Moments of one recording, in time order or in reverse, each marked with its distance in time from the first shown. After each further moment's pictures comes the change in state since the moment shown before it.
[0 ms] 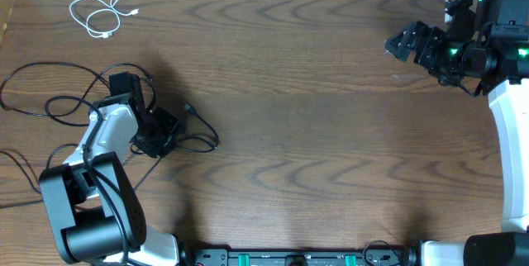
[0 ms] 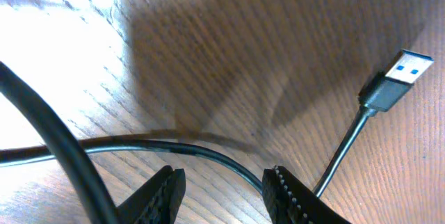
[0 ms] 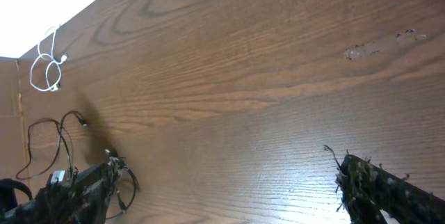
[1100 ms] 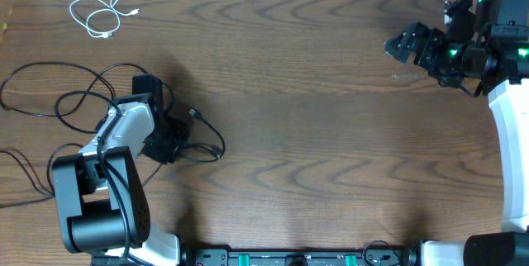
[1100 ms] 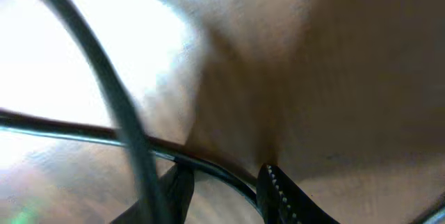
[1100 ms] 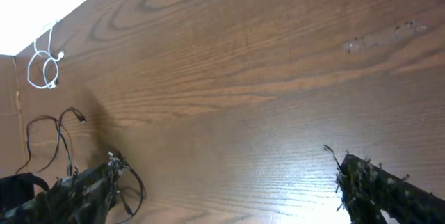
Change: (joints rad) left arm -0.101 0.032 -0.022 -0.069 -0.204 -0.254; right arm 0.000 0.000 0.000 -0.022 0.000 0.000
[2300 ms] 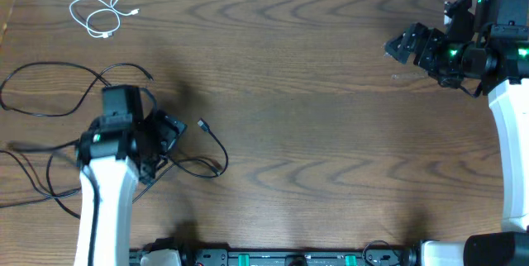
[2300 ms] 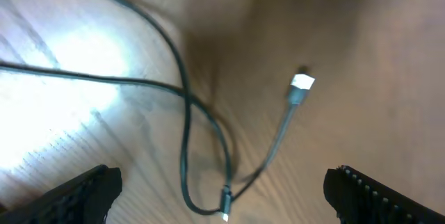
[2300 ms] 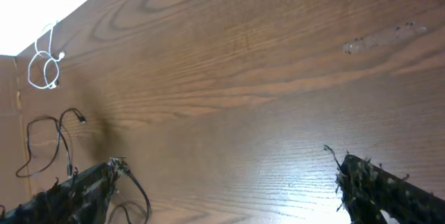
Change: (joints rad) left arm 0.001 -0.569 -0.006 -0.194 0.004 0.109; right arm 0.000 0.000 0.000 0.008 -0.001 0.000
